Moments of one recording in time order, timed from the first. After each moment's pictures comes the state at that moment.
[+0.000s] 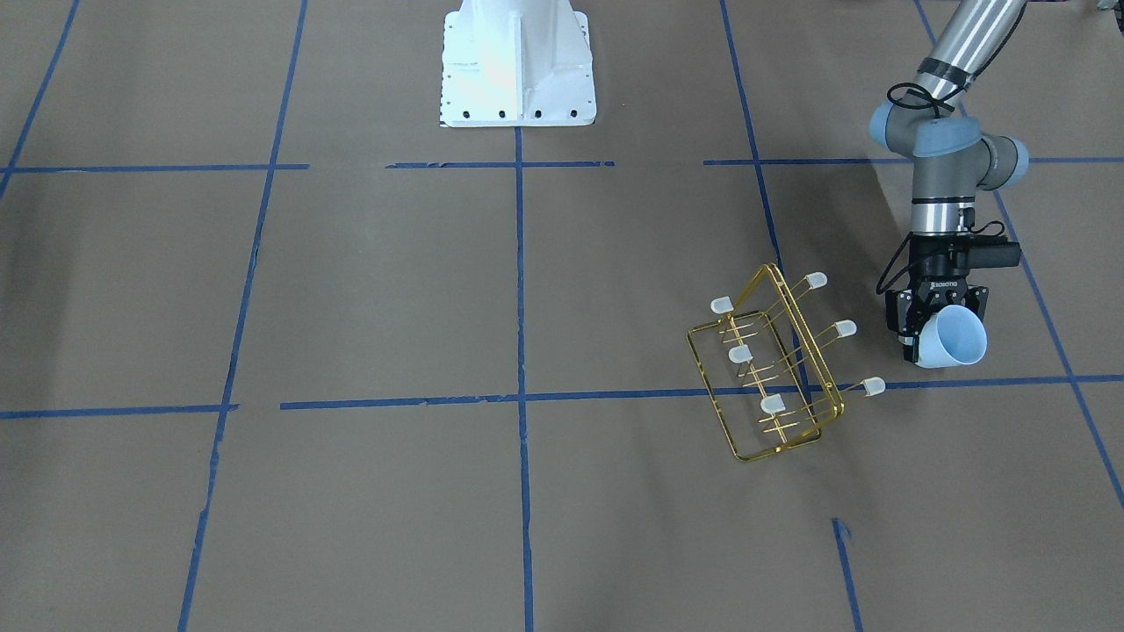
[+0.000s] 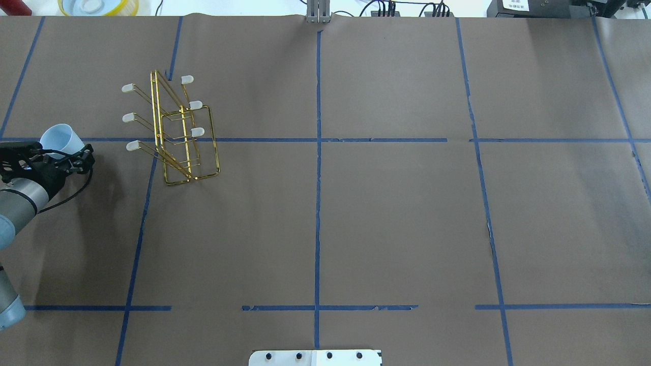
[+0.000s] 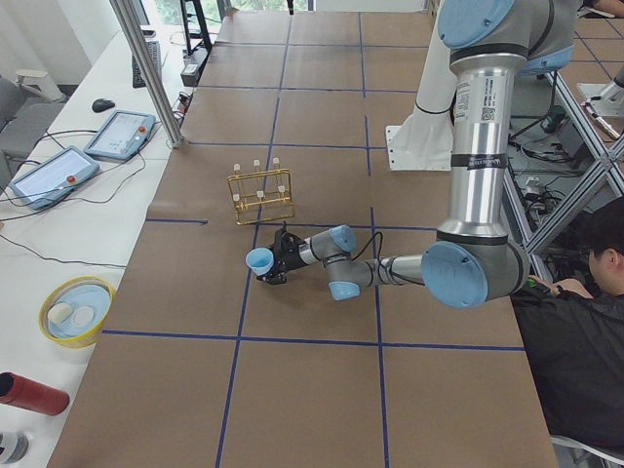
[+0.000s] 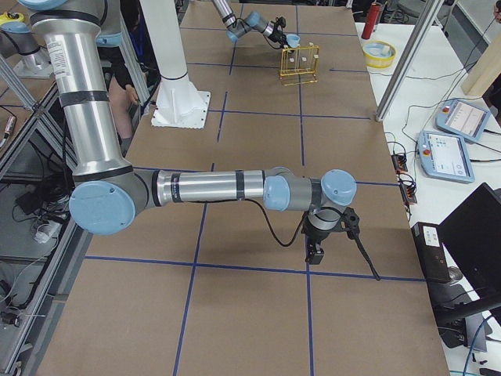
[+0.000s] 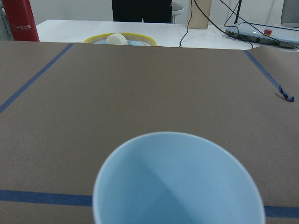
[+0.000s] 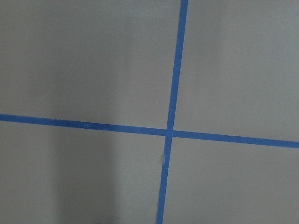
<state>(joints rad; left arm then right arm) -0.61 -1.58 -1.29 -2.95 -1.09 -1.15 1.49 -1.38 1.46 -1.67 2.30 -0.04</state>
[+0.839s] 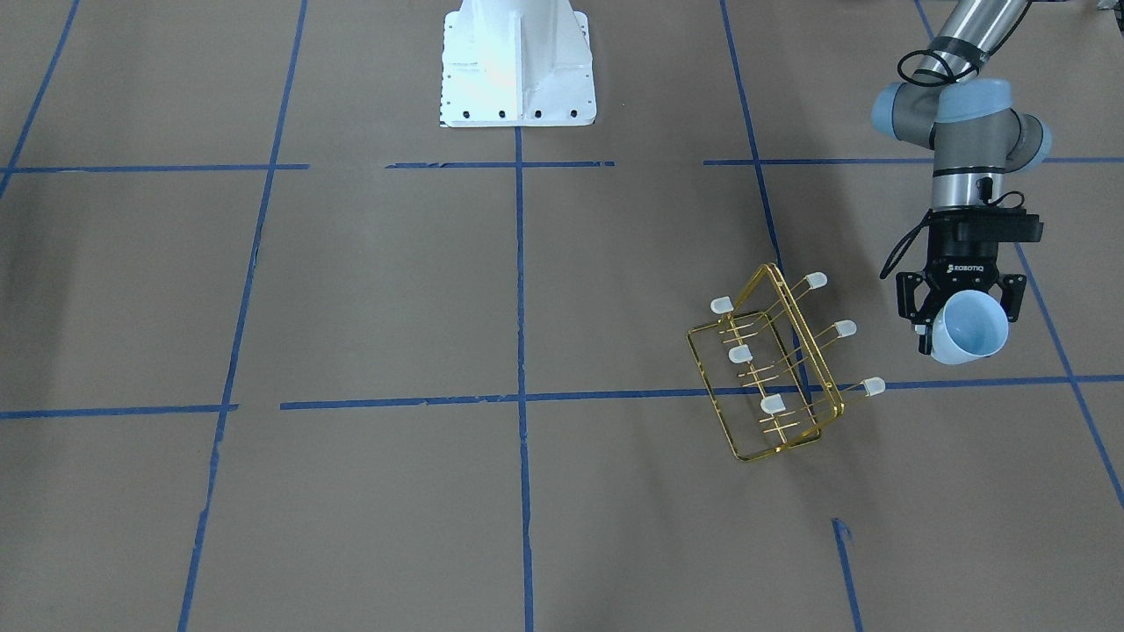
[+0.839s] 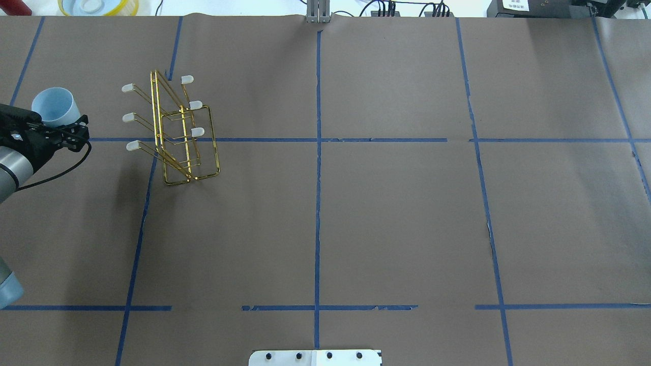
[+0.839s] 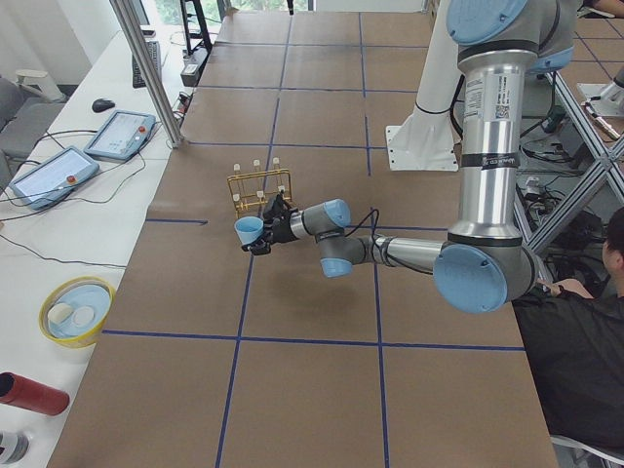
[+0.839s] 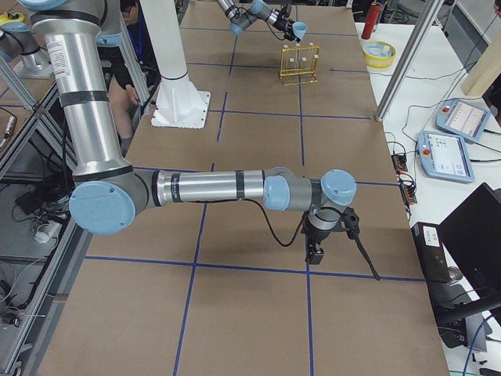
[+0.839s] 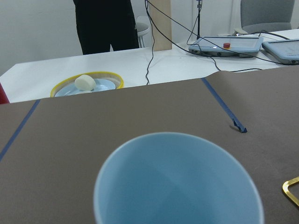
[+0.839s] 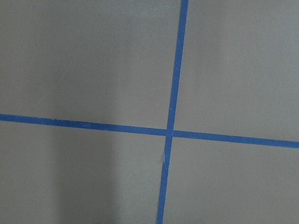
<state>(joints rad) -0.72 -1.54 -1.56 -2.81 -1.15 -0.71 1.49 -1.38 1.46 -1.67 2.30 -0.04</state>
